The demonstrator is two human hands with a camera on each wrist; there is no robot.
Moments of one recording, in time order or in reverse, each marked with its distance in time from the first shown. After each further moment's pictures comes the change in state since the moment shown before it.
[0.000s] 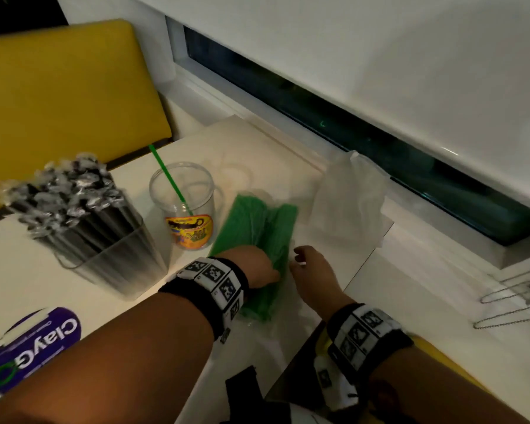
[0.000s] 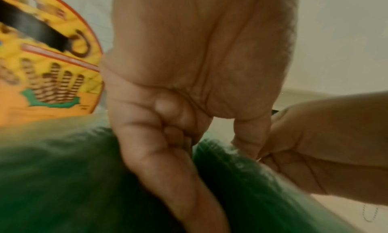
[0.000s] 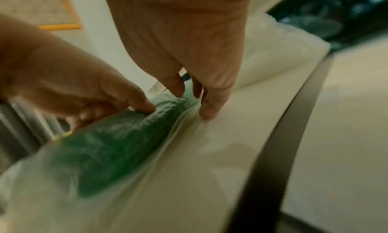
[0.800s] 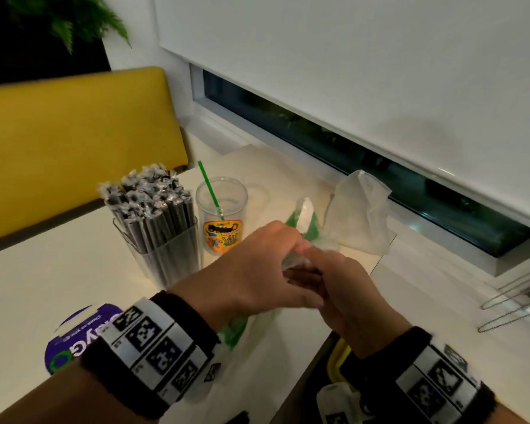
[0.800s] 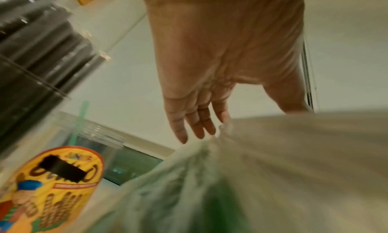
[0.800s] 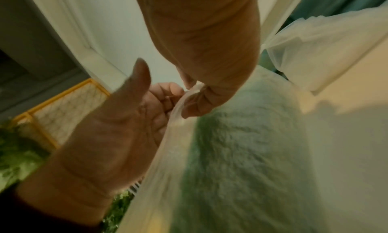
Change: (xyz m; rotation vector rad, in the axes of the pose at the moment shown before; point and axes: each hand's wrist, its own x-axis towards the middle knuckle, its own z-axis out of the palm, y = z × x) left_hand -0.128 -0.047 0.009 -0.233 0.628 0.608; right_hand -0.129 -0.104 -0.029 1.083 -0.109 0.095
